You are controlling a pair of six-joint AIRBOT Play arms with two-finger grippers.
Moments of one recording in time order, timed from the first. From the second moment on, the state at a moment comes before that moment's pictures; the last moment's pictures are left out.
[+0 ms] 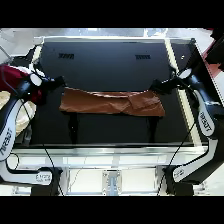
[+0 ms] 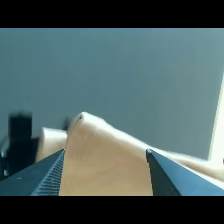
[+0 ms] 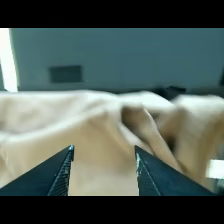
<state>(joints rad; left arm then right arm) 0.05 -1.47 1.24 1.27 -0.65 -1.63 -0.15 -1.74 1.52 -1.06 1.11 1.39</state>
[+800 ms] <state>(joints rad) -0.43 -1.66 1.48 1.31 -0.81 -1.47 -0.46 -1.70 1.33 -0.94 1.29 1.24</state>
